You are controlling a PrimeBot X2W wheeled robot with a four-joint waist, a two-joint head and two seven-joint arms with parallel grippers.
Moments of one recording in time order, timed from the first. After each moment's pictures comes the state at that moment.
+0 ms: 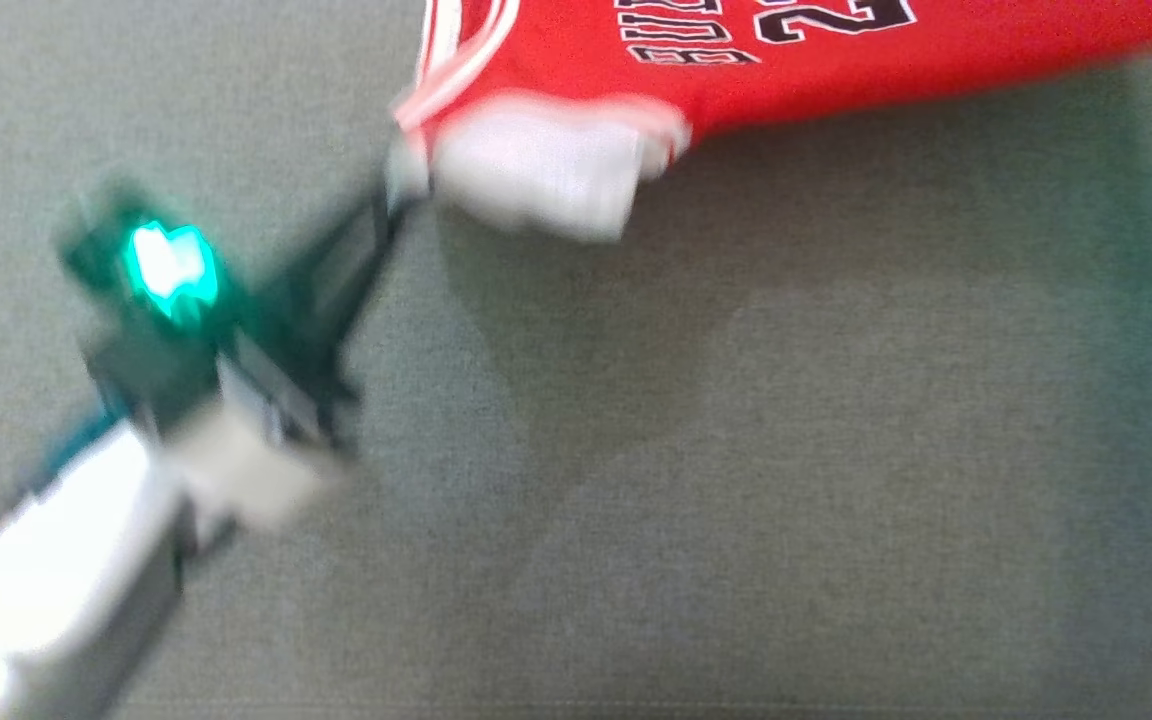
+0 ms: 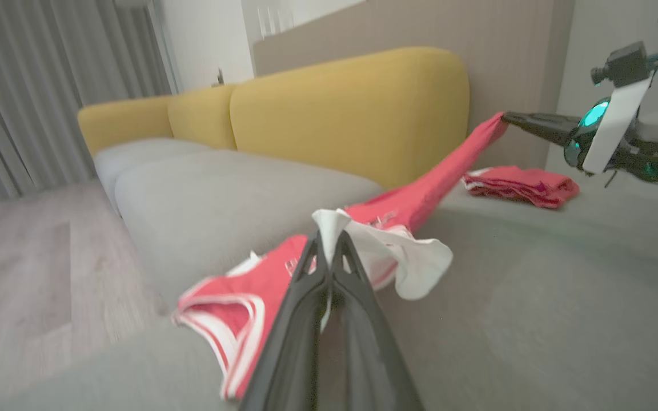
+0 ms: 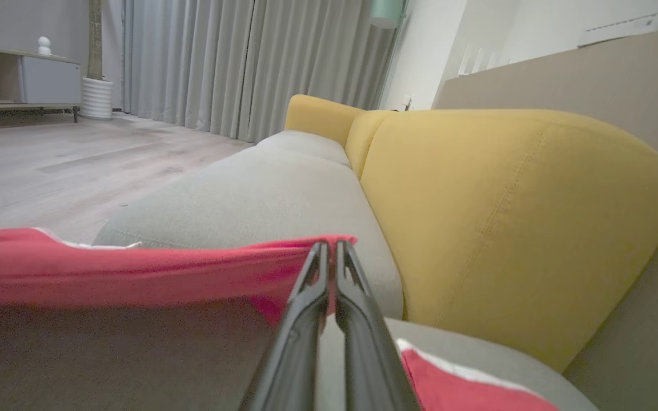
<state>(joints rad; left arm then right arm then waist) -0.67 0.57 -0.72 0.02 -0.48 -0.13 -0.26 -0.53 -0.31 -0.17 0.29 -0.03 0.13 -0.26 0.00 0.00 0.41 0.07</state>
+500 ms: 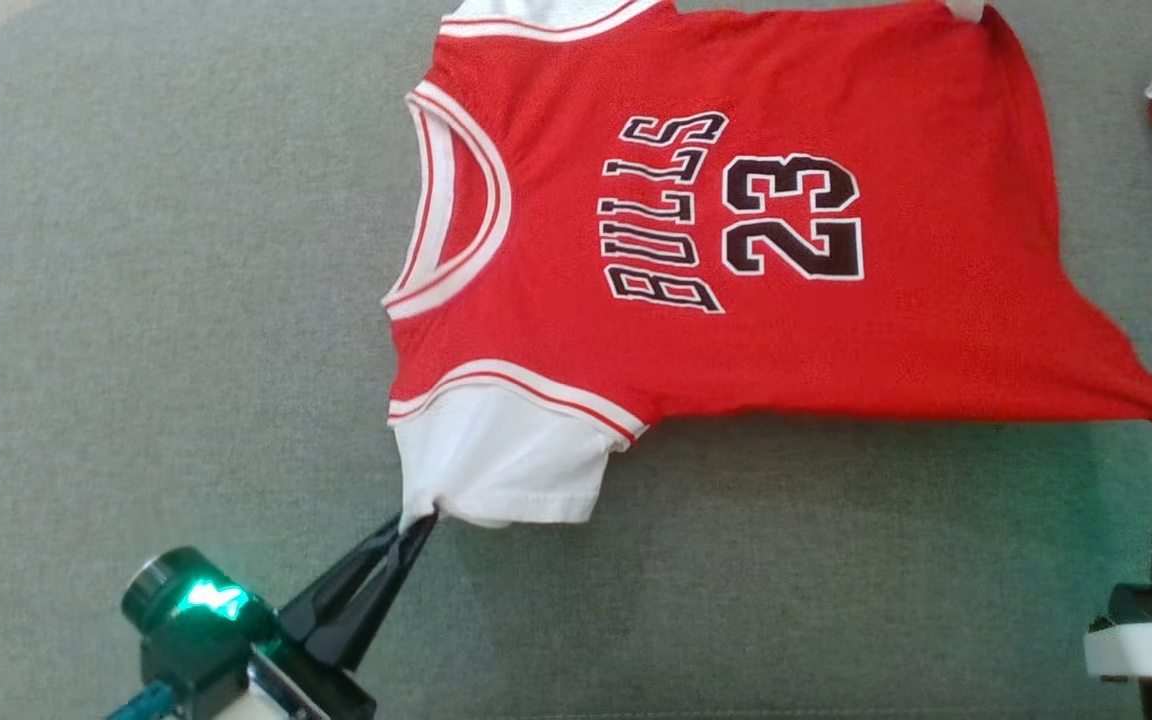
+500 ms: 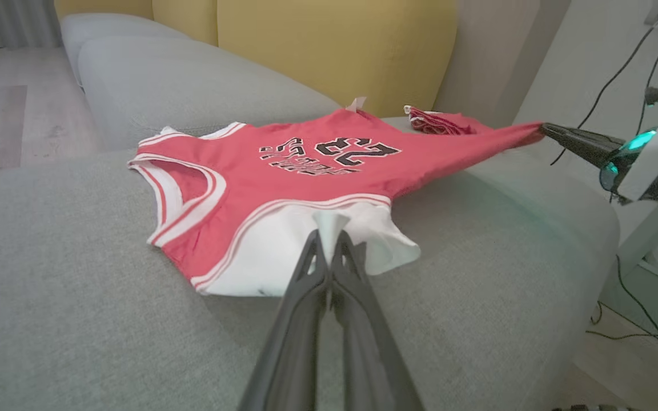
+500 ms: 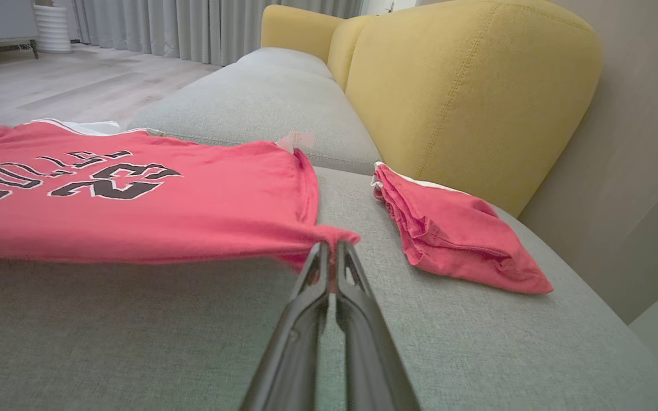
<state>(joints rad) -0.10 0.65 -0.74 -0.14 -0.53 -0.06 -0.25 0.14 -0.07 -0.27 -0.02 -0.08 0.13 -0.26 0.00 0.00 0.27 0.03</state>
